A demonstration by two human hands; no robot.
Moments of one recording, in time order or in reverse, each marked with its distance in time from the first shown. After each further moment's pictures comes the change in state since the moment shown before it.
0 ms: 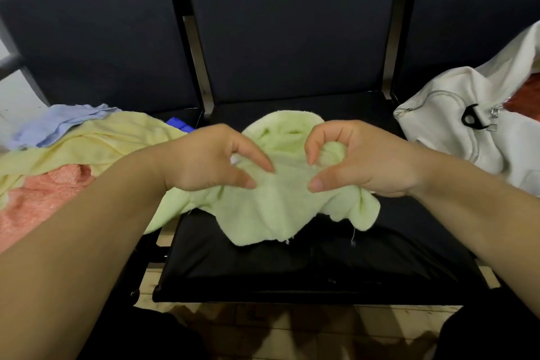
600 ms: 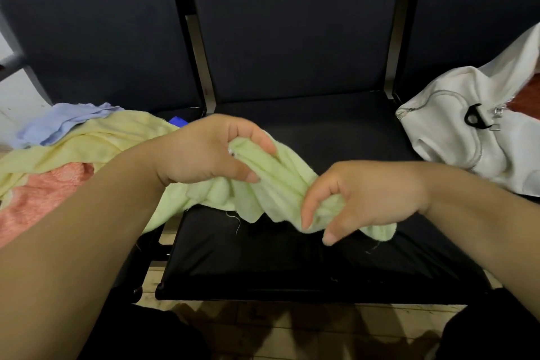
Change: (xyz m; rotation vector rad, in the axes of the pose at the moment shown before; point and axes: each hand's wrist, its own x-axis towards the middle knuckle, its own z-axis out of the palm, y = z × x) left_hand -0.003 -0.004 -0.004 -0.297 0.043 0.051; right_hand -0.006 0.005 0.011 -0.527 -0.377 0.170
